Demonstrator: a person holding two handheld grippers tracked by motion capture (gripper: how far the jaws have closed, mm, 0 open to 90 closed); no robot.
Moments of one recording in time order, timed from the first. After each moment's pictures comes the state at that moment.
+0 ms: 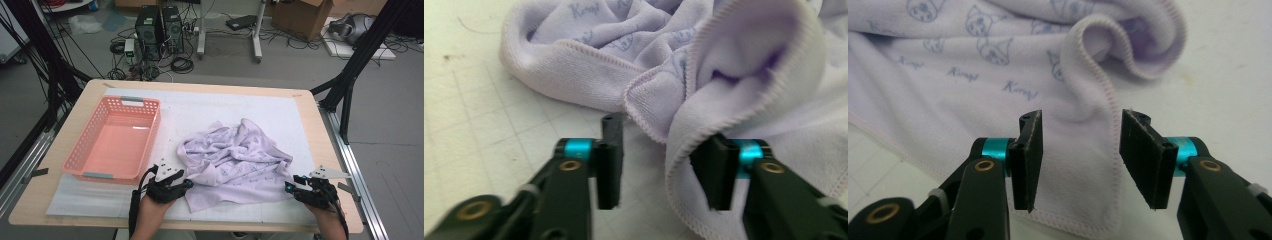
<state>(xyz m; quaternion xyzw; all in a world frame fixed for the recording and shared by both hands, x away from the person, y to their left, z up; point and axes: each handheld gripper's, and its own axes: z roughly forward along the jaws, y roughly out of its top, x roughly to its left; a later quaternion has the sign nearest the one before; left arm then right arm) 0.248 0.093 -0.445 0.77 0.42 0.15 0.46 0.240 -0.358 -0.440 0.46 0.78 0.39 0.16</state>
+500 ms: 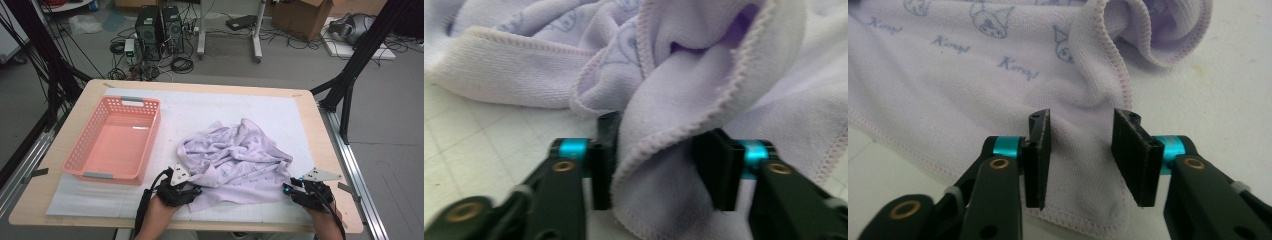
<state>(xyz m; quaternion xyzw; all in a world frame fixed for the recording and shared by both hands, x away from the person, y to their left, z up) 0.246 0.068 -0.451 0.82 0.36 0.16 0.42 0.238 -0.348 -0.444 0.44 0.81 0.34 0.19</state>
